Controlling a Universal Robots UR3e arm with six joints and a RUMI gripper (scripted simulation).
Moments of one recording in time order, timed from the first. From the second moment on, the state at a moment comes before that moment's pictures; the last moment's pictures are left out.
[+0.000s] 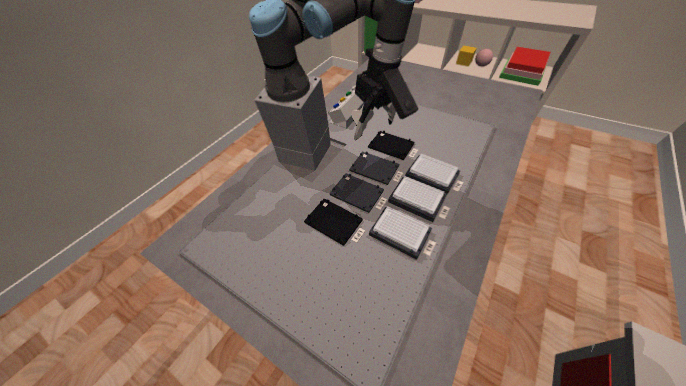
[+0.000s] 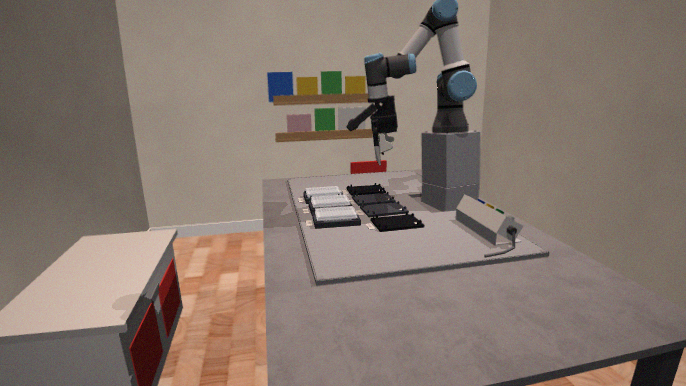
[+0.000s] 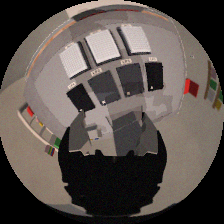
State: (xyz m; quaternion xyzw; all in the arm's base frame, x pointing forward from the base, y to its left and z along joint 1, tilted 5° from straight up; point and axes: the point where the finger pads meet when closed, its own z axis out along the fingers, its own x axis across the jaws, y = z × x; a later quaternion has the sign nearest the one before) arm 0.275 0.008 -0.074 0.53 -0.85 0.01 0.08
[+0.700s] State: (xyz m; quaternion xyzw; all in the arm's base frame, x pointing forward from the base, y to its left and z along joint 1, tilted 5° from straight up) arm 0.289 -0.015 -0.106 0.61 -0.79 0.01 0.06
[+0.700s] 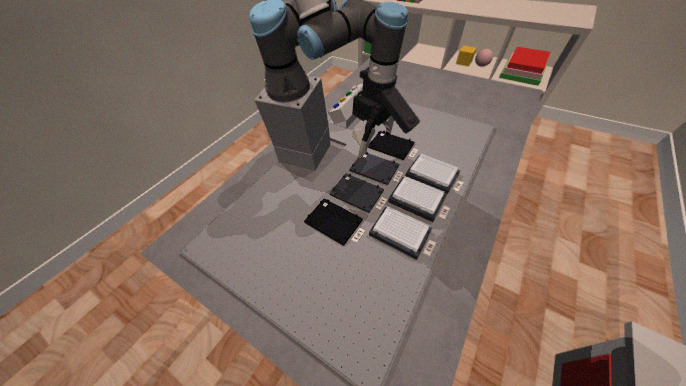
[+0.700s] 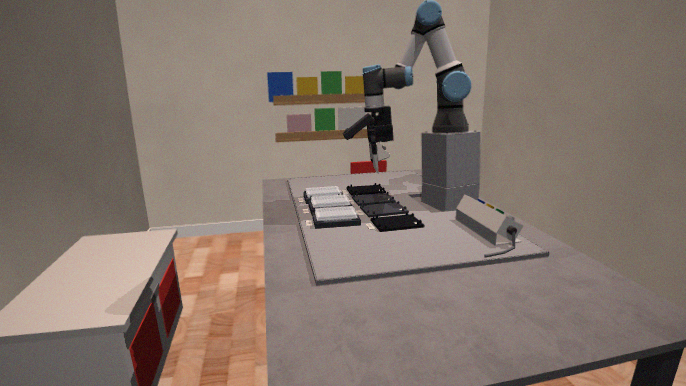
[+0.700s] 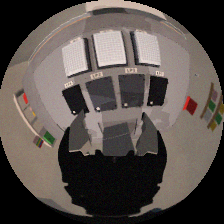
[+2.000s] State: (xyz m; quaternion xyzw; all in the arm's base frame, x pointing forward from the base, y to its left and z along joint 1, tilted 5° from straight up) arm 0.292 -0.030 -0.149 0.68 -0.73 0.02 0.03
